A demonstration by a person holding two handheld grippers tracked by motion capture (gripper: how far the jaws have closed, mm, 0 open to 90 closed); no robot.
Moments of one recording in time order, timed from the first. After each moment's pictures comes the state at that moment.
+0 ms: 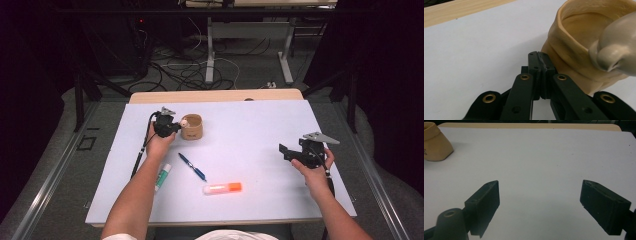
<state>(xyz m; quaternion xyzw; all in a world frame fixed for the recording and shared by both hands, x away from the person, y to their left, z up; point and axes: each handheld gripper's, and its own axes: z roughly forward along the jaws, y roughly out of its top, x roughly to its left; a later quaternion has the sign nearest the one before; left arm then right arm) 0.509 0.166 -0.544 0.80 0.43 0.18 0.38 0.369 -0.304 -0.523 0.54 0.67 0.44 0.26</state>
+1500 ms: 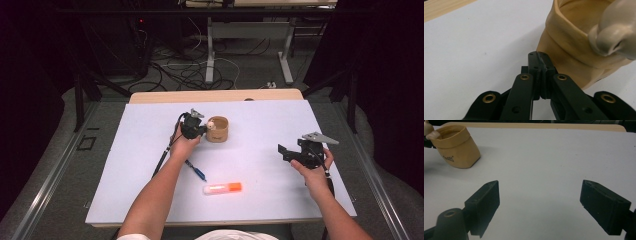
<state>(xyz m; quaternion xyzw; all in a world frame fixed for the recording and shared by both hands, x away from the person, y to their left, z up) 0.504 0.083 -0.546 0.84 0.38 0.16 0.36 0.368 -0.301 -0.523 0.53 0.68 0.44 0.25</state>
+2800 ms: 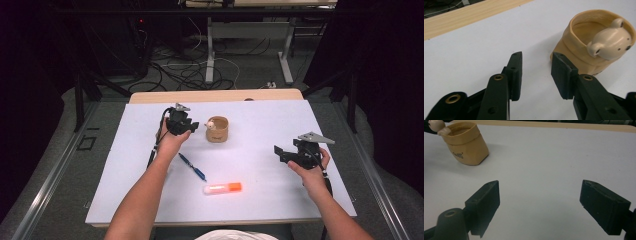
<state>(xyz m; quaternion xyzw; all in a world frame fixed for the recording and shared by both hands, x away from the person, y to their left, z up) 0.490 0.119 -0.506 0.81 0.42 0.17 0.37 0.368 -0.292 -0.523 0.51 0.69 0.45 0.24</state>
